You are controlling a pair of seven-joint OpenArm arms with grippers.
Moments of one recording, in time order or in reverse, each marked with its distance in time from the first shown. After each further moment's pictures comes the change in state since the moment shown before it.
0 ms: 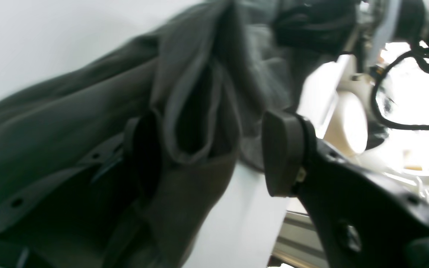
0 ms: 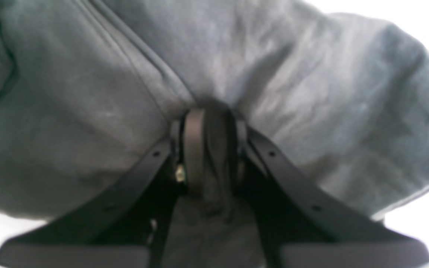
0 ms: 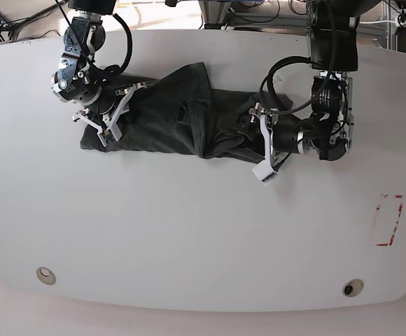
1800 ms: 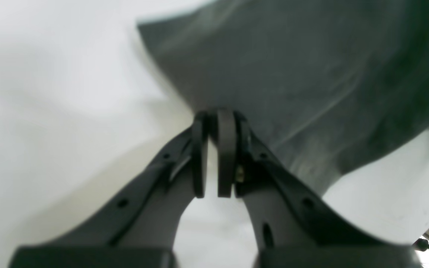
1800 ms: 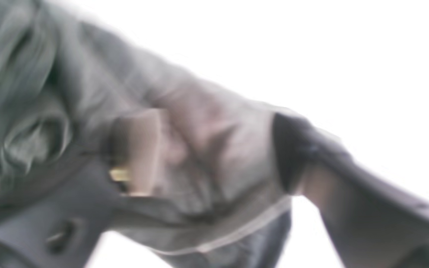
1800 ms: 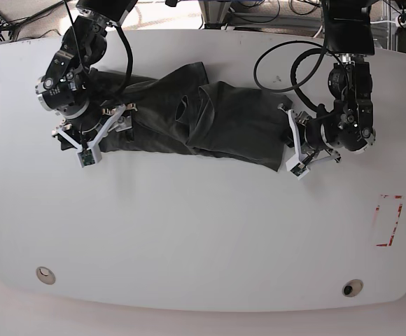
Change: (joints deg) left arm 6.2 -4.7 -5.1 13.9 38.9 0.0 -10.3; right arm 6.1 -8.0 12.0 15.6 1.1 0.2 -13.7
